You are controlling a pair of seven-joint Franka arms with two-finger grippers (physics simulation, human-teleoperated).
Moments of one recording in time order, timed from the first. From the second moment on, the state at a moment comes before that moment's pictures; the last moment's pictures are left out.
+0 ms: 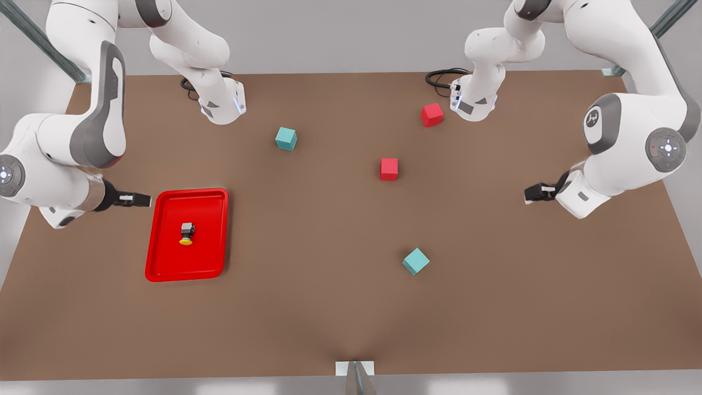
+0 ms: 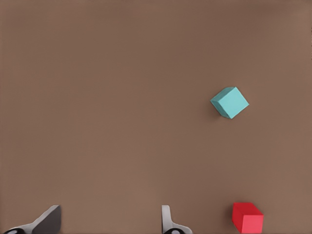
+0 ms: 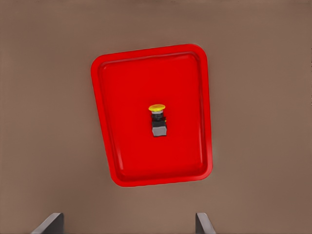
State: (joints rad) left arm 0.00 0.22 -0.06 -1.44 -0.04 1.55 -0.04; right arm -0.14 0.22 0.07 -1.51 0.00 1.52 -0.01
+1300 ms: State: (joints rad) left arm -0.05 0.29 -0.06 -1.46 0.04 1.64 -0.09; right arm -0.18 0.47 0.06 -1.95 -0.02 2.17 0.04
